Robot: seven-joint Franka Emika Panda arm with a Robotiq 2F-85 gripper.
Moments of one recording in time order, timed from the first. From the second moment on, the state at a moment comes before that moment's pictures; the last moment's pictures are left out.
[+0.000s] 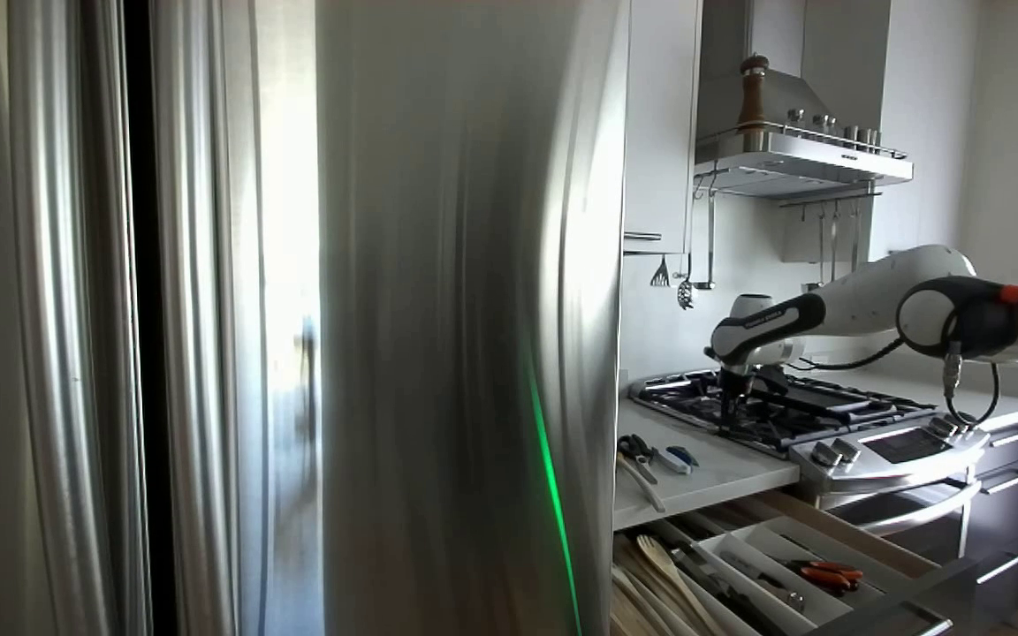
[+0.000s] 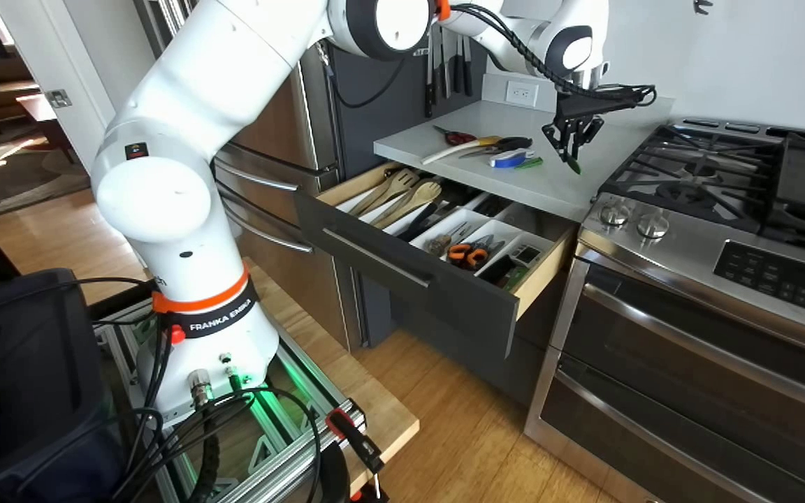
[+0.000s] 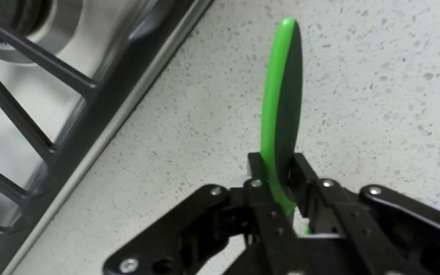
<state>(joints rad) -0.23 0.82 0.05 -1.16 -0.04 2.23 -1.01</state>
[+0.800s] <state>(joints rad) -0.26 0.90 0.08 -1.10 -0.03 2.26 -1.36</state>
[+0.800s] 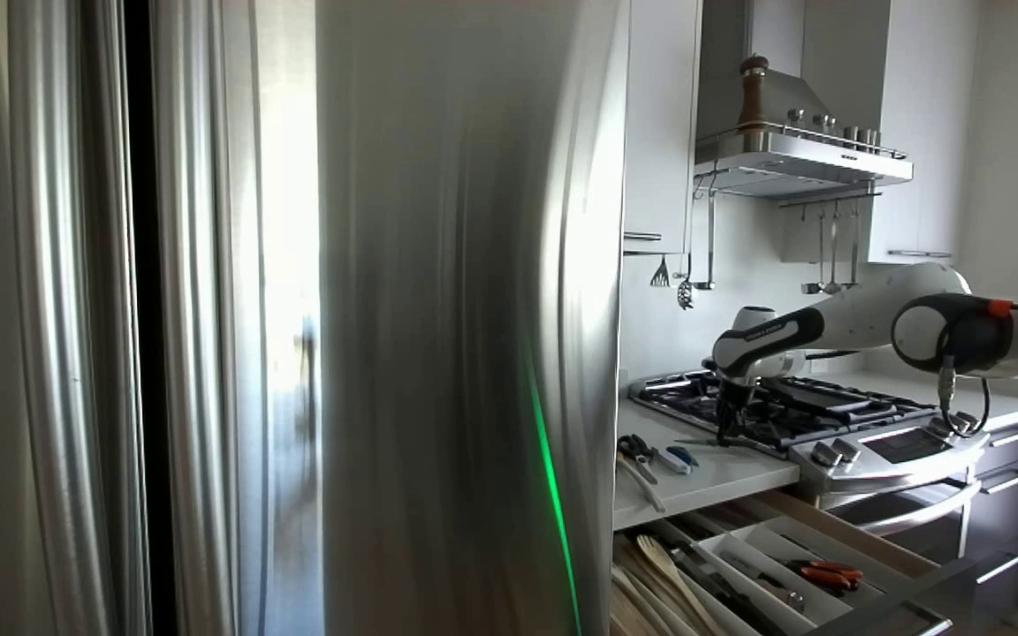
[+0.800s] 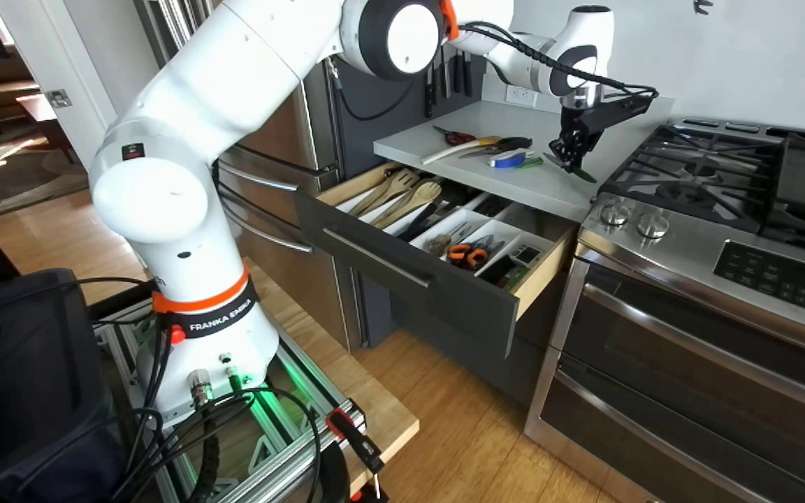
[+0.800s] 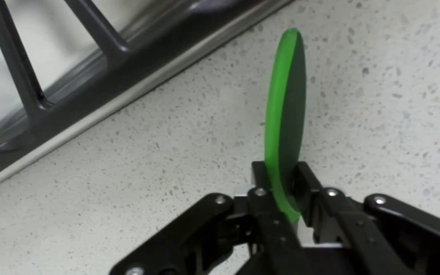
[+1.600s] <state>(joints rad) -0.27 0.91 0.10 -1.10 -0.03 2.24 -1.53</state>
